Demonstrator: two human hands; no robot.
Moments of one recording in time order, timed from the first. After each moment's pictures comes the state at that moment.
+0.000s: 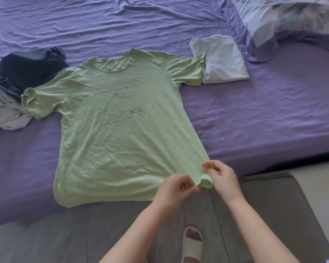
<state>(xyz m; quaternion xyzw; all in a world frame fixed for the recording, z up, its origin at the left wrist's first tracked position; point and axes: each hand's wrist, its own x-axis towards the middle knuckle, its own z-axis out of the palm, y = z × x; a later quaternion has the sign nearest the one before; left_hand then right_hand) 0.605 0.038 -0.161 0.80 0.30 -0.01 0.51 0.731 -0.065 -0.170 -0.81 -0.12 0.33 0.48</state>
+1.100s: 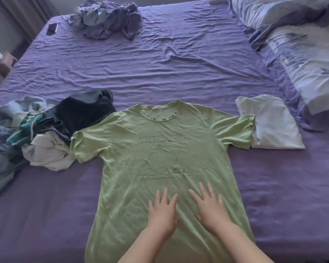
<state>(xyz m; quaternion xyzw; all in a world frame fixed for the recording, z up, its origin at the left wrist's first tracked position) 0.590 0.237 -0.177 0.85 0.38 -0.29 0.21 0.728 0.150 -0.176 -0.80 -0.50 0.31 -0.08</state>
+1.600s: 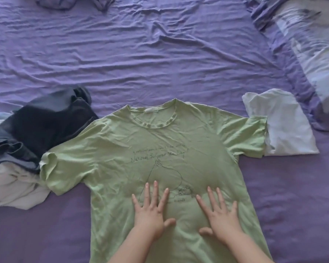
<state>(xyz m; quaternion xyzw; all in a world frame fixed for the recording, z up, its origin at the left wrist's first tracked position) 0.594 0.358 -0.230 0.87 0.29 -0.38 0.15 0.756 0.197 -0.230 -0.79 -0.45 0.36 -0.21</state>
